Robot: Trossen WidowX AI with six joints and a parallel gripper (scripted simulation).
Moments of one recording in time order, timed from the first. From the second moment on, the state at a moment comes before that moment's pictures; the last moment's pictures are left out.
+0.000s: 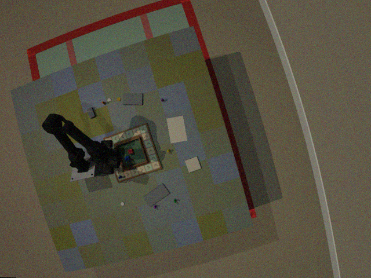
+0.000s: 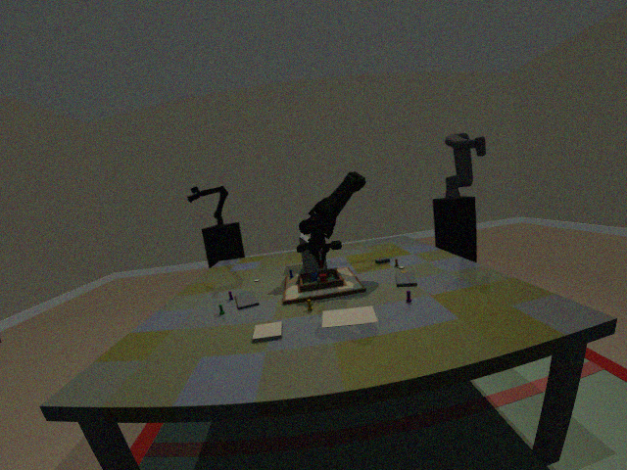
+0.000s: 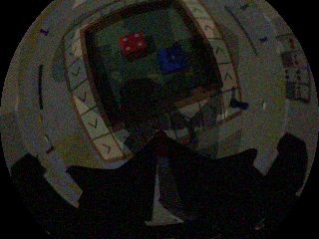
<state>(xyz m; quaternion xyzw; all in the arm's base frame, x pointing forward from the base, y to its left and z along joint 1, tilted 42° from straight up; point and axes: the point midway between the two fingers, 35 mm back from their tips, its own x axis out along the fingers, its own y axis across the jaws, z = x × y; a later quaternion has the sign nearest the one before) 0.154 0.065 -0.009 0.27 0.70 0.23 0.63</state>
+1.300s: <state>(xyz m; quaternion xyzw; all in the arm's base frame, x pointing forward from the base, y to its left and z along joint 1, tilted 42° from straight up) 0.153 0.056 0.001 0.28 0.70 0.23 0.62</state>
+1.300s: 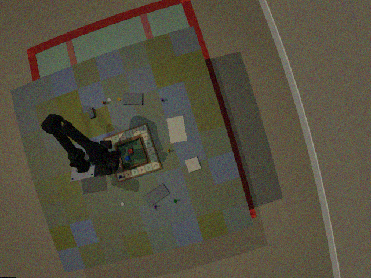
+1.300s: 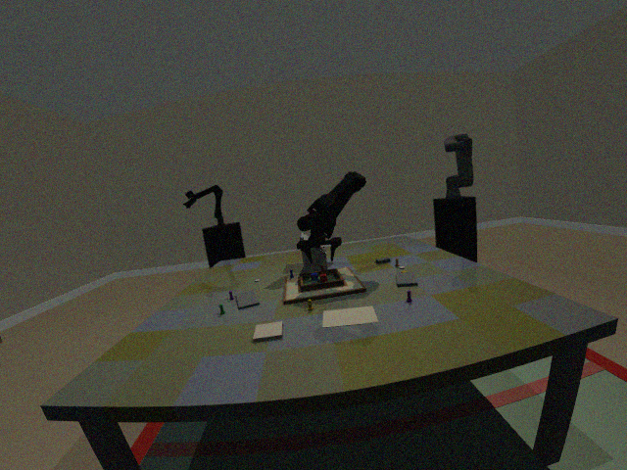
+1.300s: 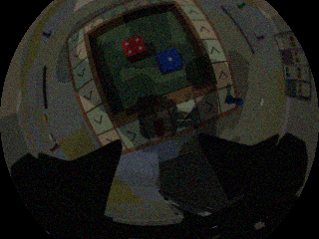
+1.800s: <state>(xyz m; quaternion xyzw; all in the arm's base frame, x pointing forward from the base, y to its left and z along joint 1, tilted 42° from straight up) 0.184 -0.033 -0.049 0.18 0.66 0.32 0.66</state>
